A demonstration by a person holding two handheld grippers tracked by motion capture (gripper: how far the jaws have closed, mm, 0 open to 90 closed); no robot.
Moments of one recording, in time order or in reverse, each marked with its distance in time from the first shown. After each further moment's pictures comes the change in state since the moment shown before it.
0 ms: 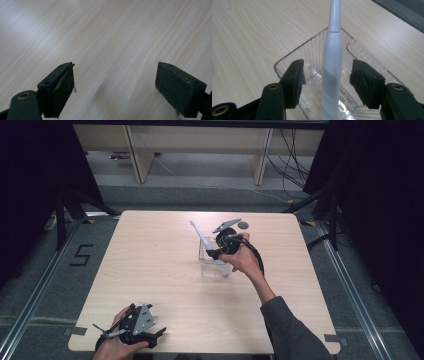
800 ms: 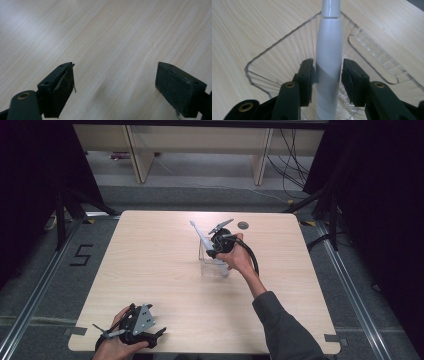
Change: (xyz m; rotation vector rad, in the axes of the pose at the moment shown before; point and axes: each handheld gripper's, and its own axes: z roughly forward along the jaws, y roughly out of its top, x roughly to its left) left arm 0.000 0.000 0.000 -0.004 0.002 0.000; right arm -0.006 0.002 0.031 0.100 -0.008 0.029
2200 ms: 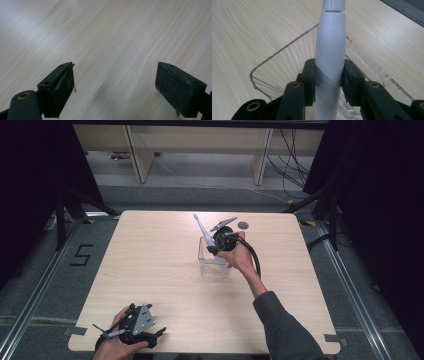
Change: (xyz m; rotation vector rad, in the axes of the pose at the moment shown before) left arm 0.000 0.000 0.000 -0.002 0.005 -0.003; right arm -0.006 0.002 -0.005 -0.082 -0.003 -0.038
